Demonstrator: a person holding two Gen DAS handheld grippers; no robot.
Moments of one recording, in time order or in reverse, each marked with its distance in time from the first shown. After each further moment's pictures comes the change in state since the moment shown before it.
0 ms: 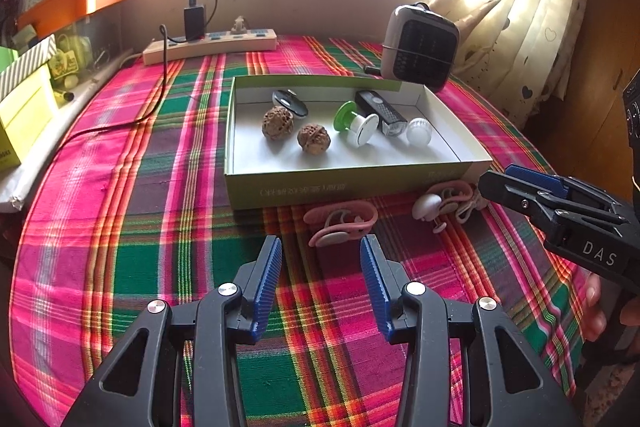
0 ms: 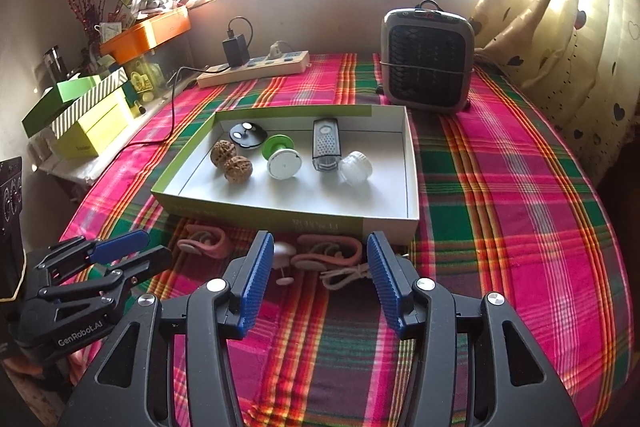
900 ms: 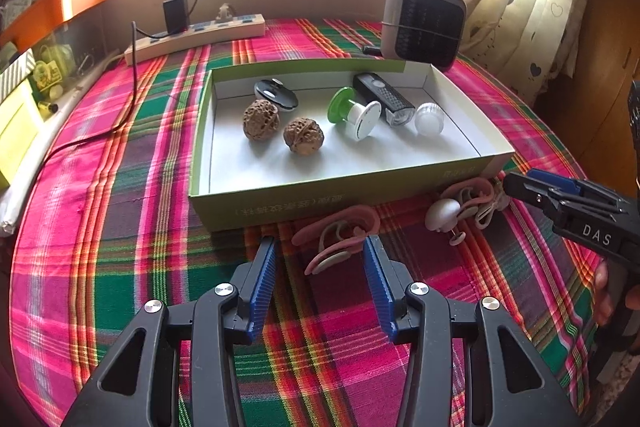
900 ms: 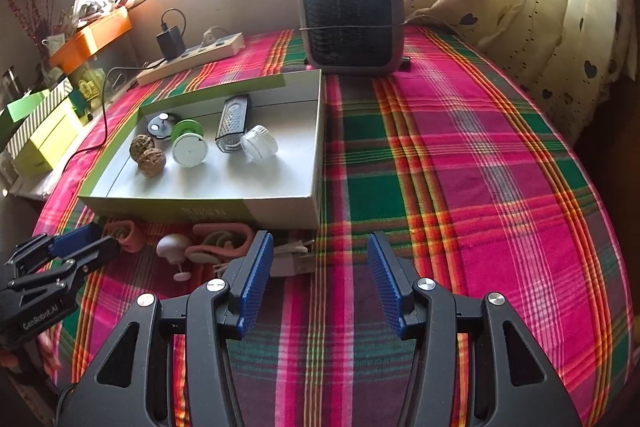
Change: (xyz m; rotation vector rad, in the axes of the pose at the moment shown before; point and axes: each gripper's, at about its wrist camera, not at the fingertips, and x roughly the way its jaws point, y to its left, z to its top) left arm 0.034 -0.011 0.016 0.052 0.069 0.037; right arm 0.023 -0.056 -0.008 0.106 0.071 -0.103
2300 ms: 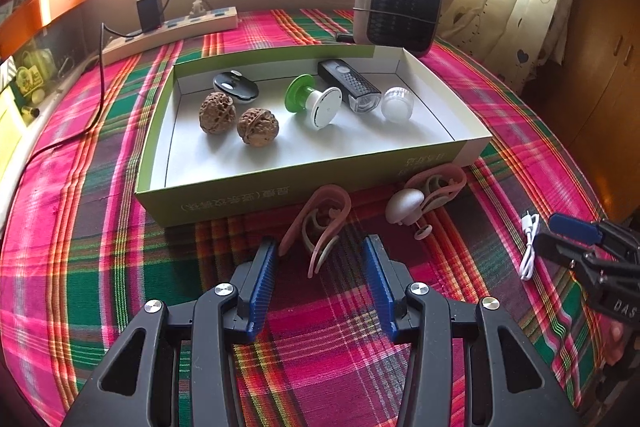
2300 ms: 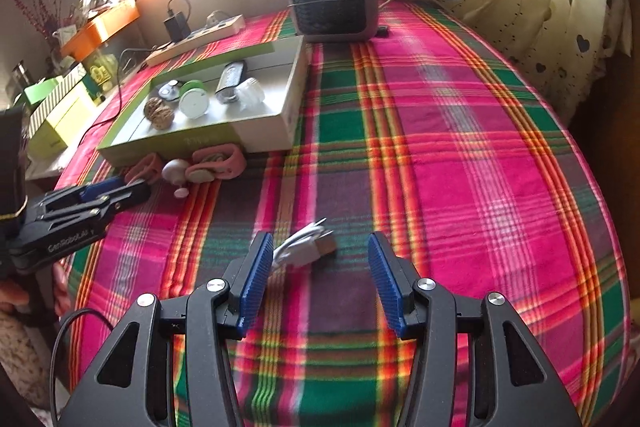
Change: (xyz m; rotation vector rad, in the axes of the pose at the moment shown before) left arm 0.005 -0.024 -0.001 0.026 0.029 -0.042; right arm -0.034 -0.022 -0.042 0.007 0.059 0.047
